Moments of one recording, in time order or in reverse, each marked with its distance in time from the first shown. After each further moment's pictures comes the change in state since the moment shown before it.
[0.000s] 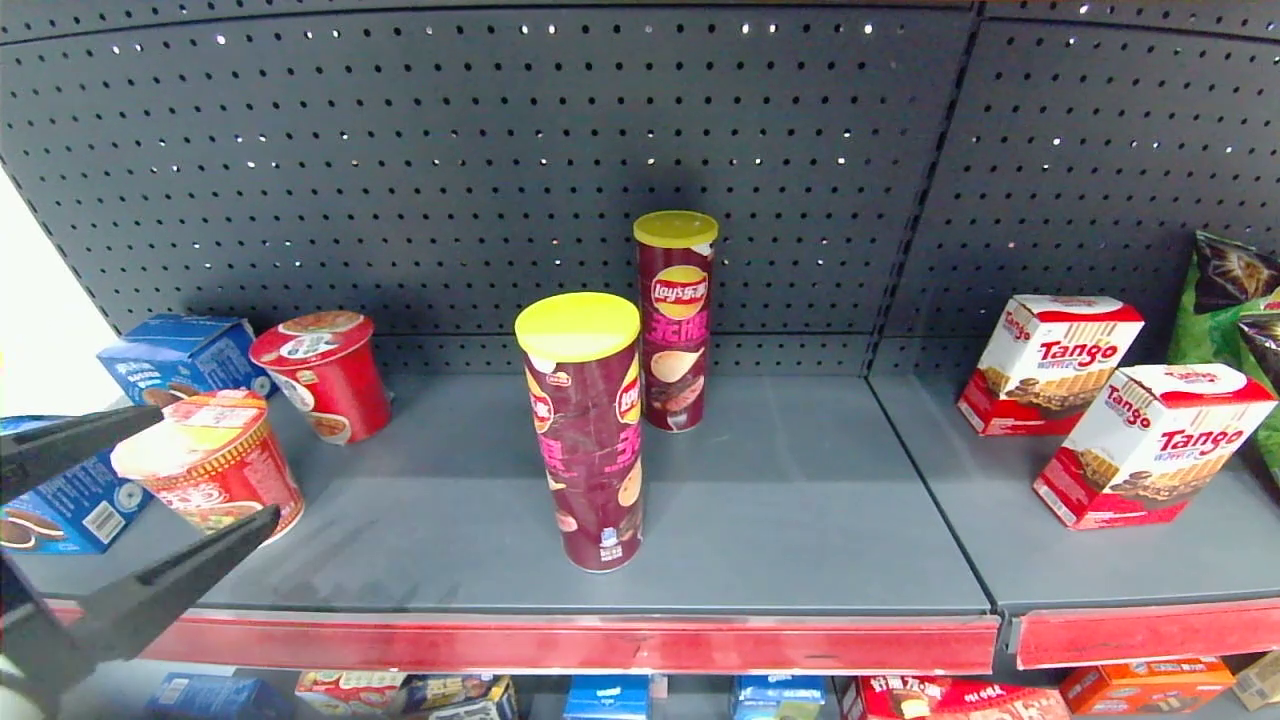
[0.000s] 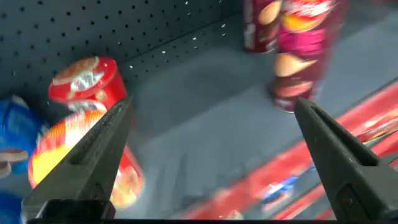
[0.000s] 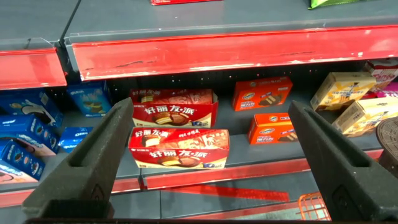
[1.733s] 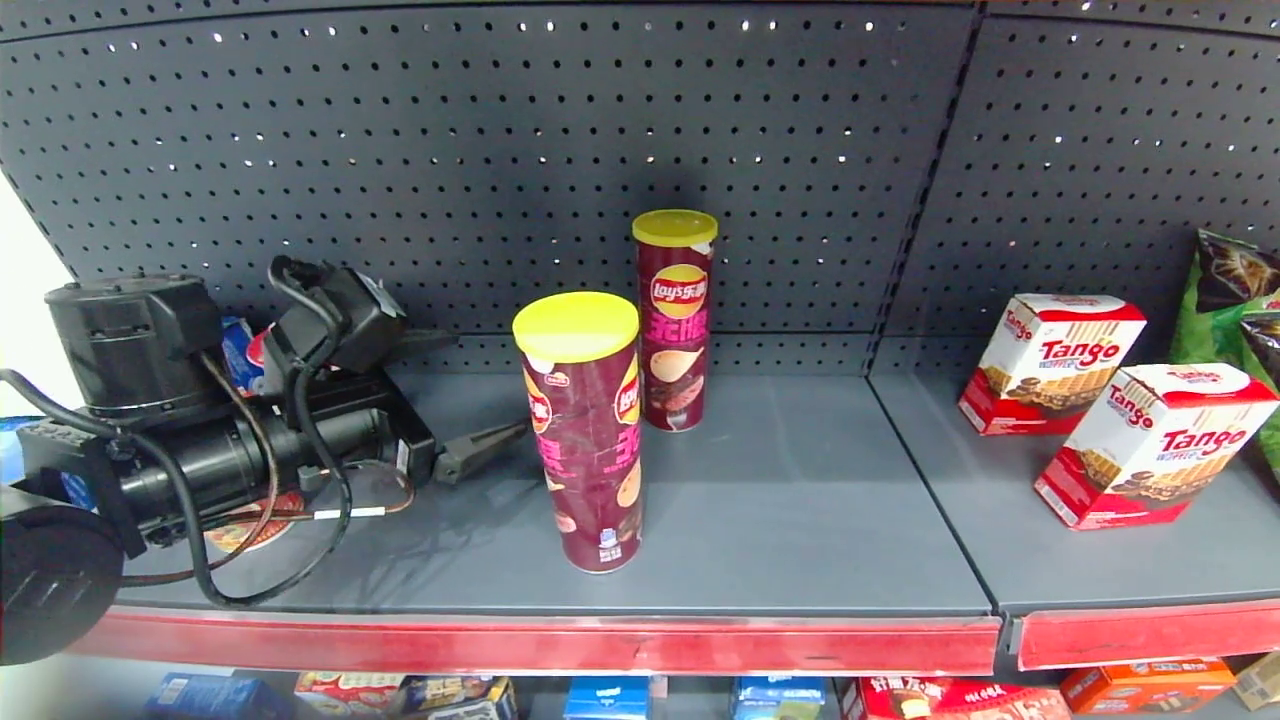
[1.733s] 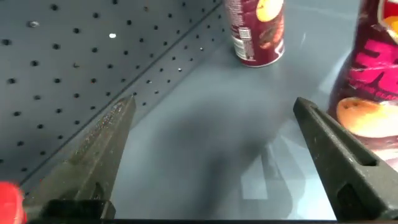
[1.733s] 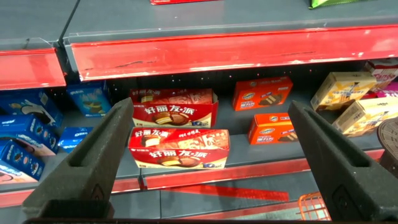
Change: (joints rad) left arm -0.263 0.663 -0.281 -0.280 0.068 0.204; right arm 0.000 0.000 0.000 0.000 0.000 0.000
